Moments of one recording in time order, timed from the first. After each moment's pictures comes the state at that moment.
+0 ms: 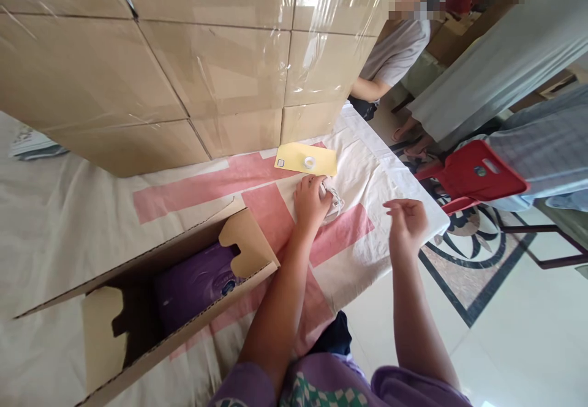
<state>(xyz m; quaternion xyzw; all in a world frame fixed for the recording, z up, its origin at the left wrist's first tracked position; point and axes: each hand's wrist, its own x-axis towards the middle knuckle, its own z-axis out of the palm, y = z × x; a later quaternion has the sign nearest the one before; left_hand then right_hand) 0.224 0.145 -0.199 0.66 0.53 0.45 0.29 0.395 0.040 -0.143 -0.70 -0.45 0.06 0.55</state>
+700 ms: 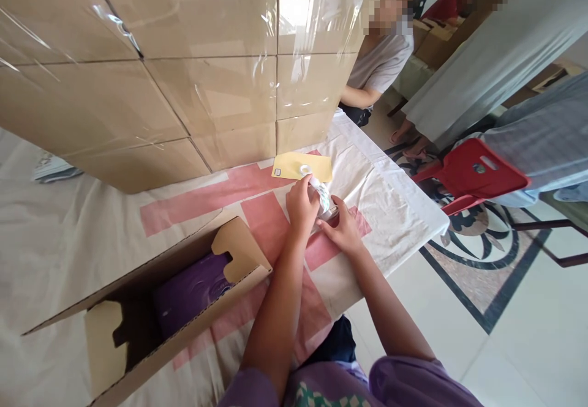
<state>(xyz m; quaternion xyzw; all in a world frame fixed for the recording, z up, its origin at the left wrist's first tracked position) 0.211 0.157 -0.196 0.64 0.51 0.51 0.26 0.344 0.072 -0.204 -0.66 -0.63 0.20 0.37</state>
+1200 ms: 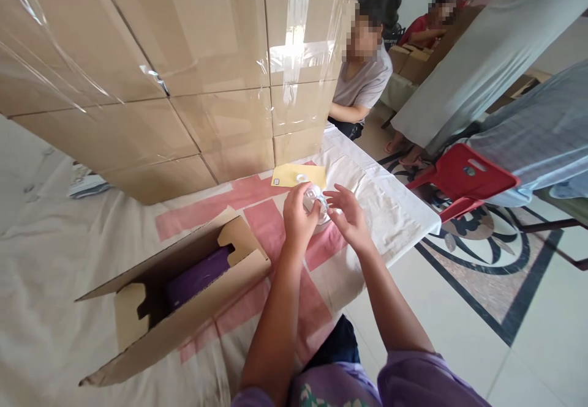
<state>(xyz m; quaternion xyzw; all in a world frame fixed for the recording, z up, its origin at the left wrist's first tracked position) 0.194 0.114 -0.143 0.68 0.41 0.56 0.22 0.335 0.060 -0.131 -0.51 -0.59 0.30 0.54</state>
